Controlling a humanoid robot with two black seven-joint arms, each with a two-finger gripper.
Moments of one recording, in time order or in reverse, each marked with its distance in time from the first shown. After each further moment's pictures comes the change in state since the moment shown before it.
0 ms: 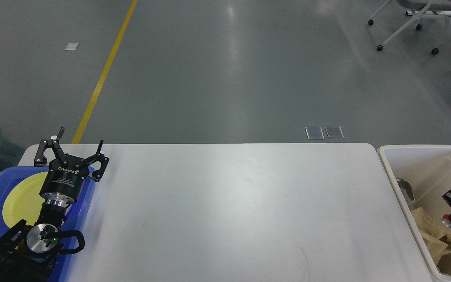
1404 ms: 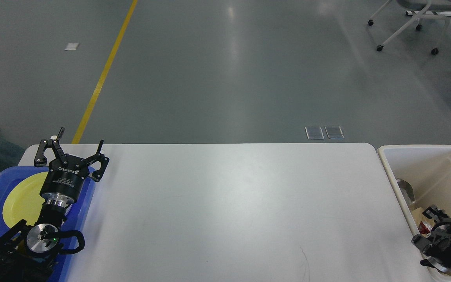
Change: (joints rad) left arm 0.000 0.000 0.000 0.000 0.000 0.000 0.000; right arm -0.220 0.207 0.021 -0.082 -0.006 -0.518 -0.001
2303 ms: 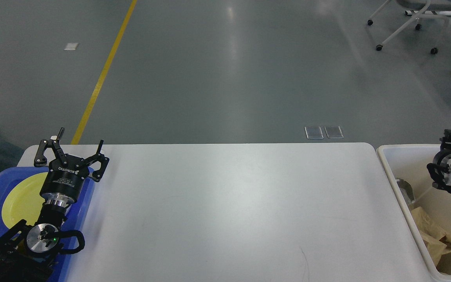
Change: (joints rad) left arm 0.000 0.000 0.000 0.000 -0.001 0.000 0.000; right arm 0.128 -0.311 1.433 0.525 -0.260 0.027 0.013
